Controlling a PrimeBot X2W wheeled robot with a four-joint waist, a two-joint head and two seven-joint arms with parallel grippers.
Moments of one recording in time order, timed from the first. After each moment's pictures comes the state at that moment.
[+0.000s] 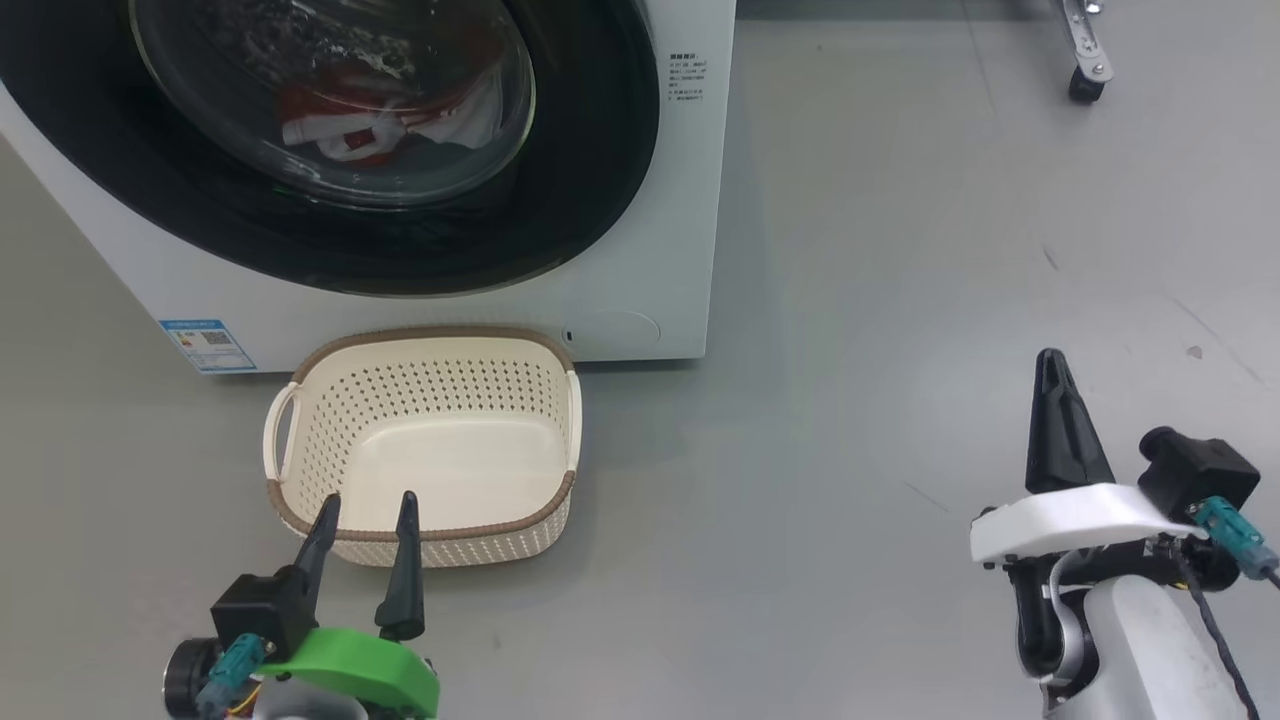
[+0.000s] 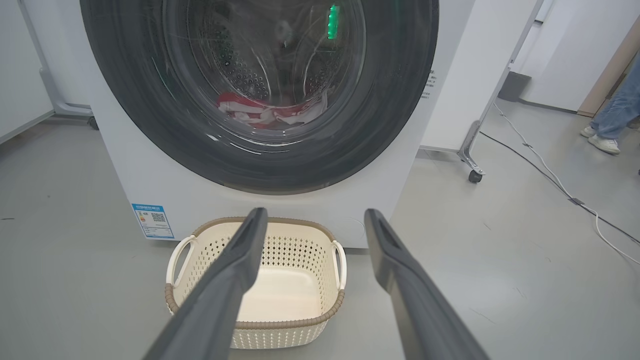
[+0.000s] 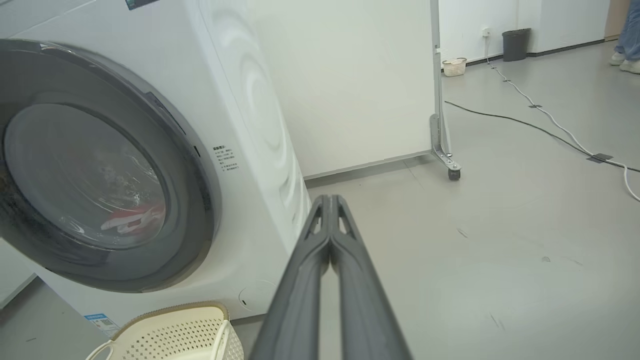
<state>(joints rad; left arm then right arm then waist) -0.06 0.04 -0.21 0.30 -0.40 -0.02 -0.25 -0.12 -0.04 0.11 0.22 0.42 0.01 -0.24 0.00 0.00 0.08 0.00</state>
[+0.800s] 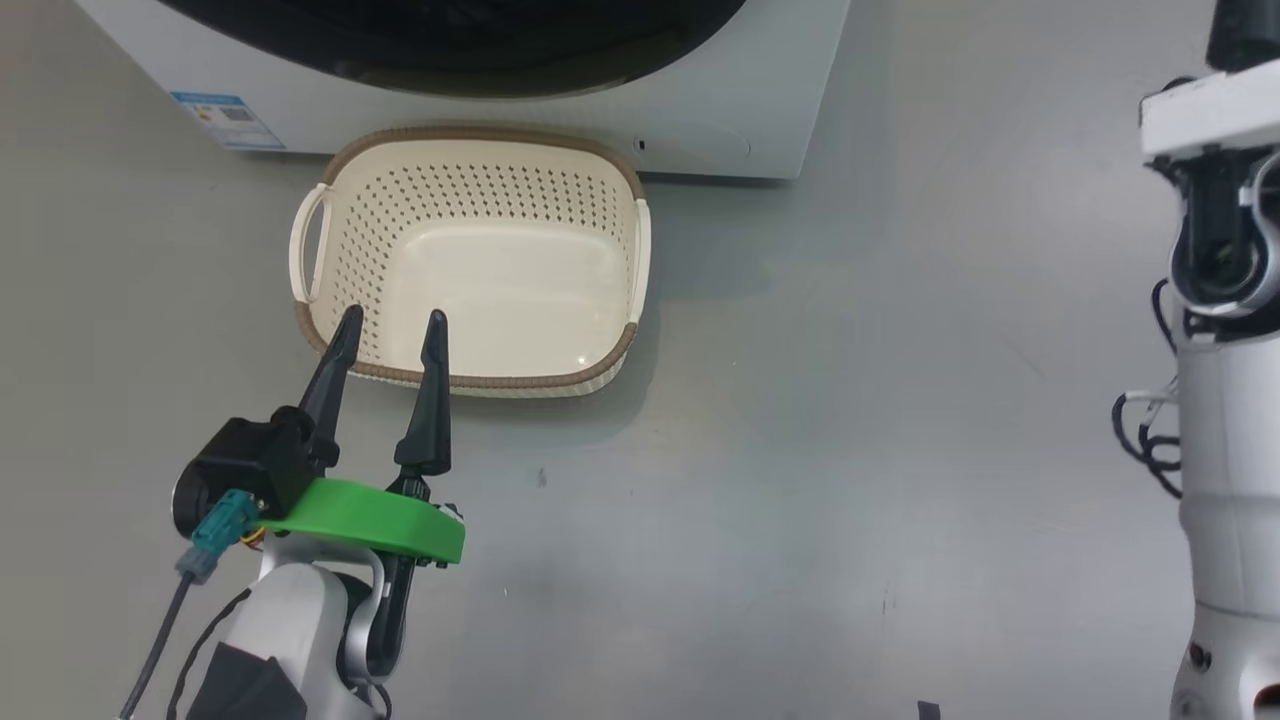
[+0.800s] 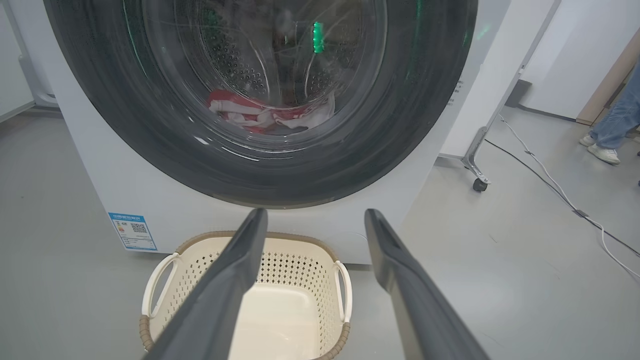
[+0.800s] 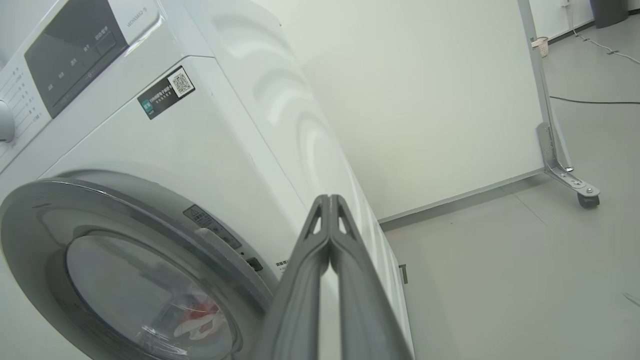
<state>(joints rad) -0.29 0.04 -0.27 0.21 -0.44 -0.02 -0.25 -0.69 -0.11 0.00 0.15 0.63 0.05 -0.02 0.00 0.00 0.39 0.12</state>
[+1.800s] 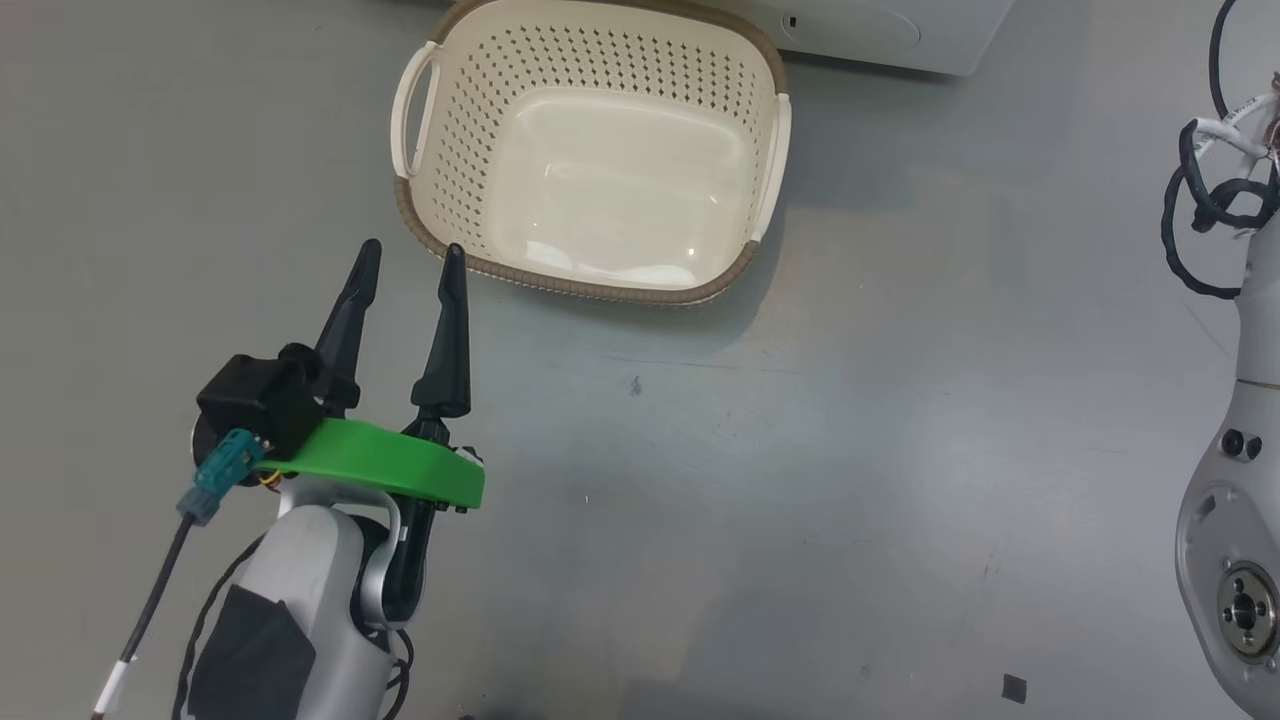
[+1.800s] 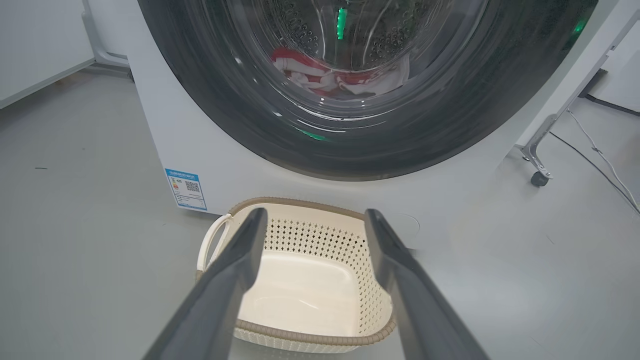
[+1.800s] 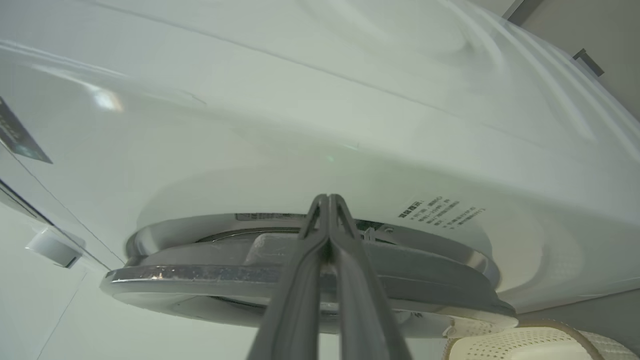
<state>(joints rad) -0.40 0.03 -0.31 0.24 -0.52 -0.03 -0.25 -1.13 -0.07 -0.11 0.41 1.16 -0.04 0.31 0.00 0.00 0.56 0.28</state>
